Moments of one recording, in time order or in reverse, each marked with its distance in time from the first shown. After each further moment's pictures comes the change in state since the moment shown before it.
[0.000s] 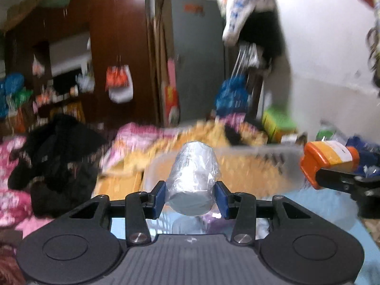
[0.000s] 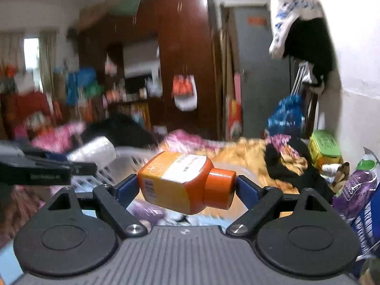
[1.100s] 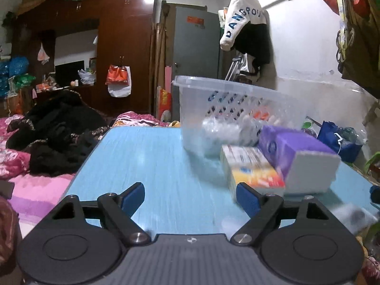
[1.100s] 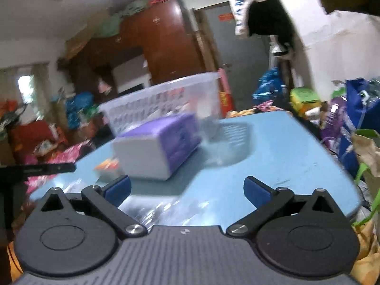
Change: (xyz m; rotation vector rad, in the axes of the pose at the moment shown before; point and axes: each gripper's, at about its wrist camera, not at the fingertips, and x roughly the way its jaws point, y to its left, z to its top) left arm -0.103 0.047 -0.217 -0.089 -0.129 -0.091; right arm -0.168 0.011 -0.213 0.192 -0.129 0.085
